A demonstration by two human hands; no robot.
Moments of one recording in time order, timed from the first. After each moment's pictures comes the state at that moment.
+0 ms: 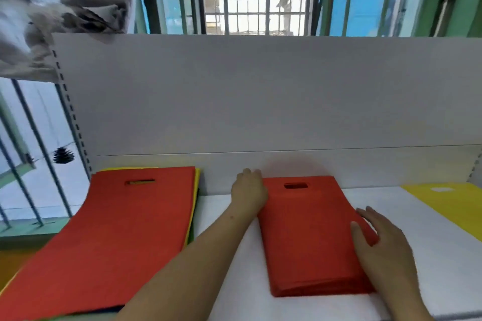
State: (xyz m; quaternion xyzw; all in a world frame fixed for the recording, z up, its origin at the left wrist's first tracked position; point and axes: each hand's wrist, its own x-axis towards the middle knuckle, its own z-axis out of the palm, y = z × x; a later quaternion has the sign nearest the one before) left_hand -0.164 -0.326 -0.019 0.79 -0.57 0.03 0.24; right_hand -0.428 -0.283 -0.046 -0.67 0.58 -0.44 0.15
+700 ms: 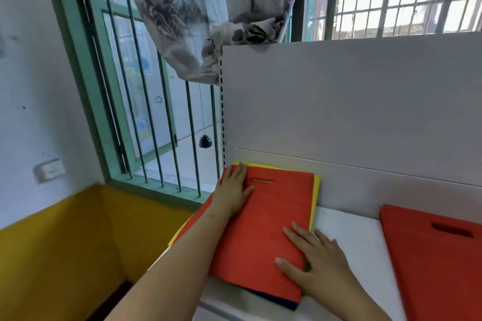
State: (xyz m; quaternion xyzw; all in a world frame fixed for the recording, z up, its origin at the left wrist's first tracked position) left_hand 0.100 -0.136 -0.032 0.89 -0.42 0.07 0.19; right_hand -0.172 -0.197 -0.050 -0.95 0.24 -0.08 0.18
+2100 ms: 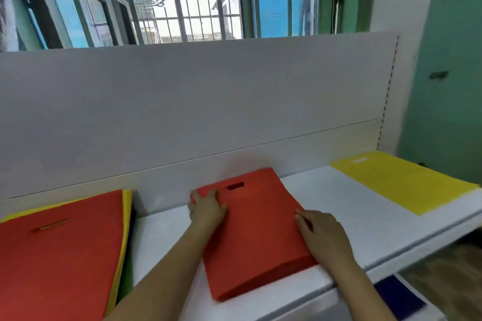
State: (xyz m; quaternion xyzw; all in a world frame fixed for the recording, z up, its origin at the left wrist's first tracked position) left_hand -0.179 -0.365 -0.069 0.82 -0.53 -0.09 0.19; right_hand -0.462 -0.319 -0.081 -0.74 0.60 -0.30 0.10
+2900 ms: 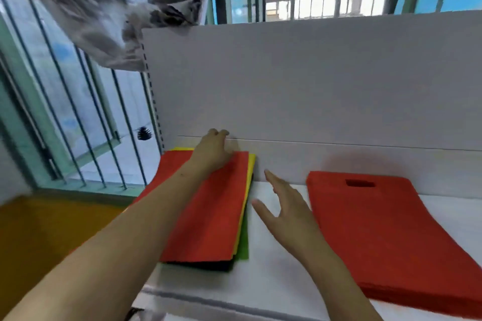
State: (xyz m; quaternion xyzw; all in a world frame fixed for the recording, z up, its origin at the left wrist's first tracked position) left_hand 0.013 -0.225 0.045 0.84 -0.49 0.08 0.23; right_hand -0.239 -0.225 -0.017 -0.86 0.24 -0.33 0.29
